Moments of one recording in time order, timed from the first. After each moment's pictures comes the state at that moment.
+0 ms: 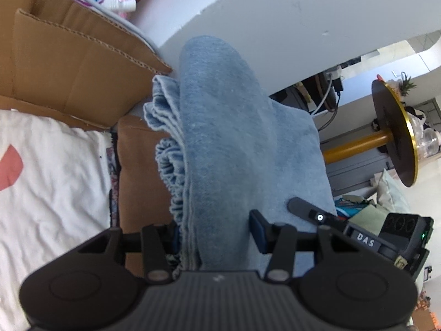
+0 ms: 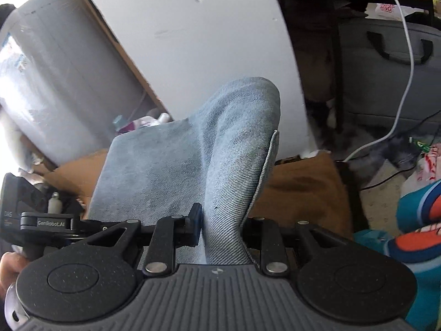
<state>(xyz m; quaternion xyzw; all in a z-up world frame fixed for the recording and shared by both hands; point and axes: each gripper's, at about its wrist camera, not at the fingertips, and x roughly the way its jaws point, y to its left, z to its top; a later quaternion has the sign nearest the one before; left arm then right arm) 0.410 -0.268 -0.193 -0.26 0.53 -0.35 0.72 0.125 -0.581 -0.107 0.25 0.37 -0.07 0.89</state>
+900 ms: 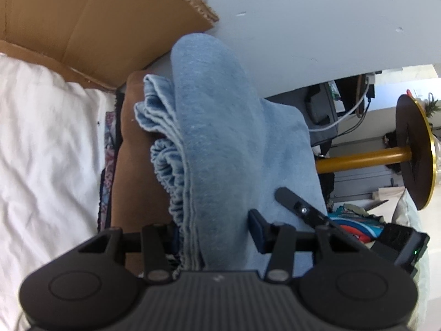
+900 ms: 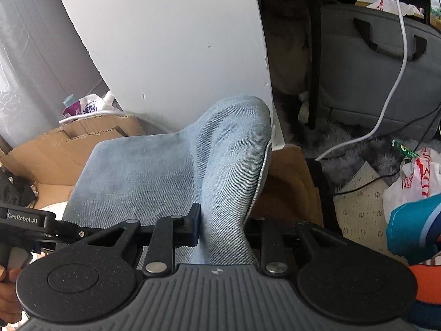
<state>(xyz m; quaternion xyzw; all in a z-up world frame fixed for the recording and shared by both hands) 0.438 -0.300 -0.262 -0.31 0.58 -0.32 0.68 0.158 -0.602 -0.180 0.20 0.39 -0.12 0.89</state>
